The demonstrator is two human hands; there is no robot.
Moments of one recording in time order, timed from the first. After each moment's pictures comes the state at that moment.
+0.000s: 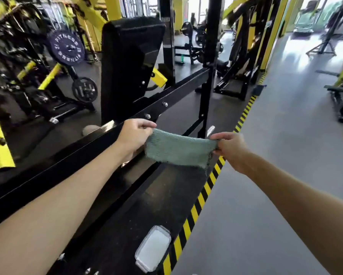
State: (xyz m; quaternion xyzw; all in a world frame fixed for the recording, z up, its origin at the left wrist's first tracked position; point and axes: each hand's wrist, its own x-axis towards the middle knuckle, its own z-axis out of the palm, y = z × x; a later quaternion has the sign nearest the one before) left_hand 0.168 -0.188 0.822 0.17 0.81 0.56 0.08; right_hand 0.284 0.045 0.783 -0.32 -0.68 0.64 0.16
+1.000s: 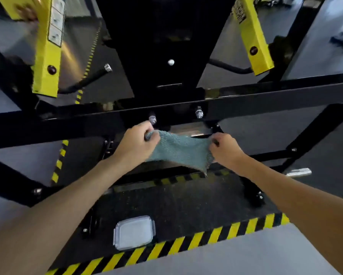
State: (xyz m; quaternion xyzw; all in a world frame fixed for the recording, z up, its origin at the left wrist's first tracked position) left_hand 0.005 -0.050 0.713 -0.06 0.92 0.37 -0.12; right_hand -0.085 0.185 0.688 0.10 -0.92 0.36 -0.13
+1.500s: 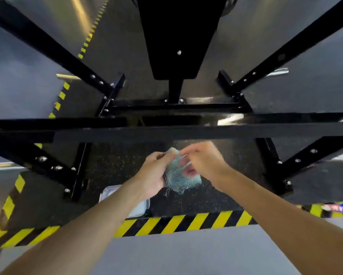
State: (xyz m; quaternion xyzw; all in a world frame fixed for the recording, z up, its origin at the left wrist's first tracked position) left_hand 0.031 0.010 0.359 -0.35 0.50 0.79 0.05; right_hand -0.038 0.137 0.406 0.03 -0.81 0.49 -0.33
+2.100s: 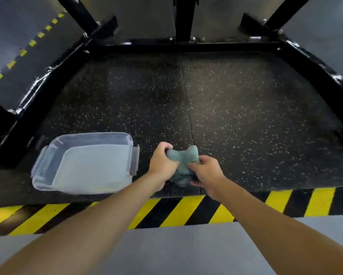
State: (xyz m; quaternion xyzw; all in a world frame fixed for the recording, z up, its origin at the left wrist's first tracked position) left_hand 0.038 0.006 -0.151 -0.36 0.75 0.56 0.01; right_hand -0.015 0.133 -0.154 -0.09 -0.76 0.54 -0.36
